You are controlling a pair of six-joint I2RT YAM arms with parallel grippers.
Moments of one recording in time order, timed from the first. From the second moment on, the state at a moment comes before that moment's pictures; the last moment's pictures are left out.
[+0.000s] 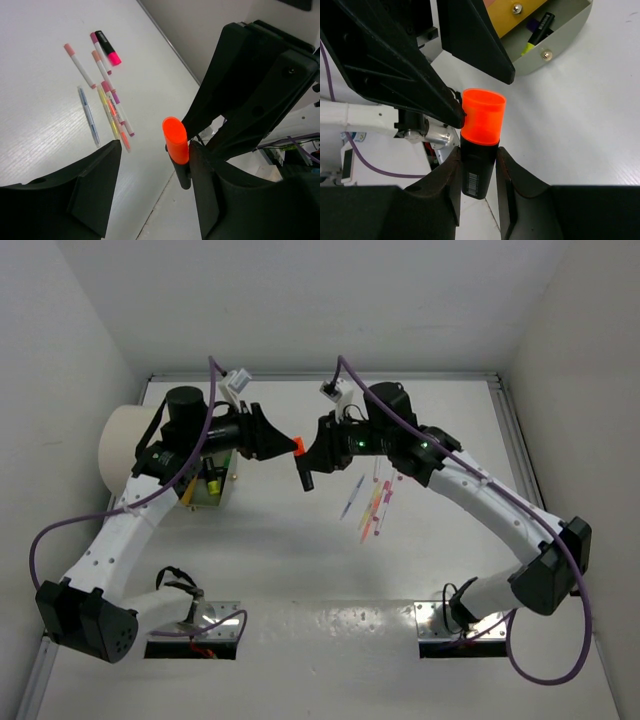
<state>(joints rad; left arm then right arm) -0.28 1.14 1.14 -0.28 0.79 -0.47 0.69 1.43 1.35 -0.34 -0.55 0.35</state>
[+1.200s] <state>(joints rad) -0.13 1.38 1.60 -0.71 0.40 -0.10 0.55 1.48 1.36 -0.39 -0.46 0.29</state>
